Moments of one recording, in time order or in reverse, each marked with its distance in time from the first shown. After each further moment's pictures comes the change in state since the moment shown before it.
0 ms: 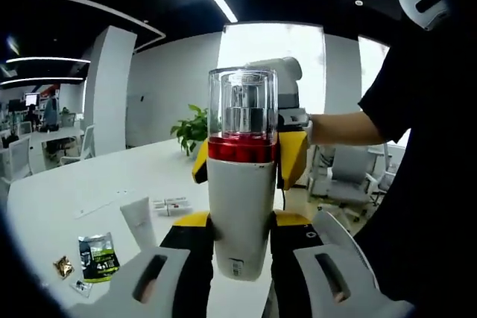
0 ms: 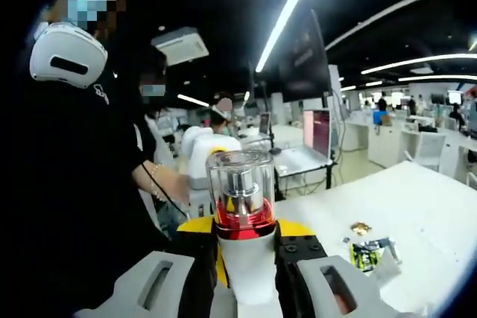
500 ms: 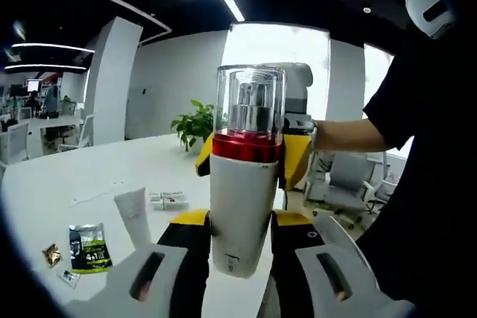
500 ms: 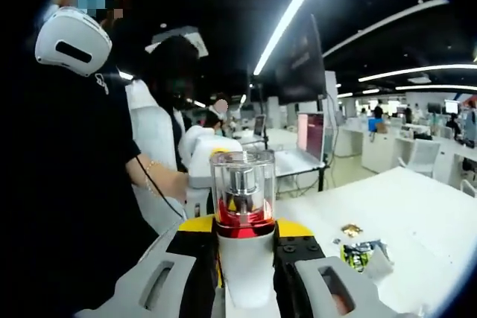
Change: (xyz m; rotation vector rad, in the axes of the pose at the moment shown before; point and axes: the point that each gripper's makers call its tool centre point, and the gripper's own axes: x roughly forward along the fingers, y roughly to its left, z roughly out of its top) left arm 0.009 0.012 -0.016 -0.076 0.012 0.013; right arm -0.004 -0.018 -0.012 -0.012 -0.026 -0.038
